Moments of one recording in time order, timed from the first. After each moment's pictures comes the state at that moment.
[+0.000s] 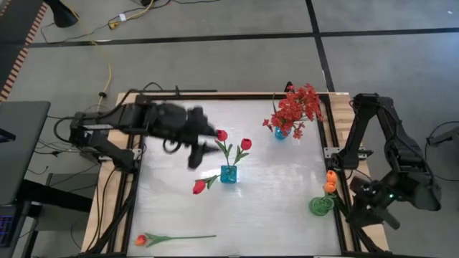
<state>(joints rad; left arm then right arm) -0.10 1.47 1.83 -0.85 -0.08 -0.26 1.51 0.93 1.14 -0.74 0.68 1.59</state>
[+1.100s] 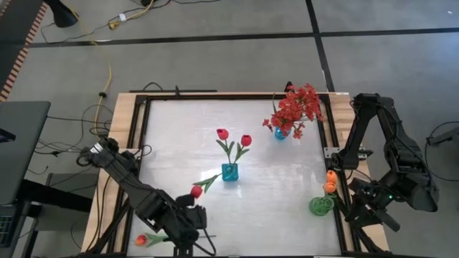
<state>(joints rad) -0.70 1.81 1.83 -1.11 -0.04 -0.83 1.50 0.93 1.14 -0.78 0.63 1.48</state>
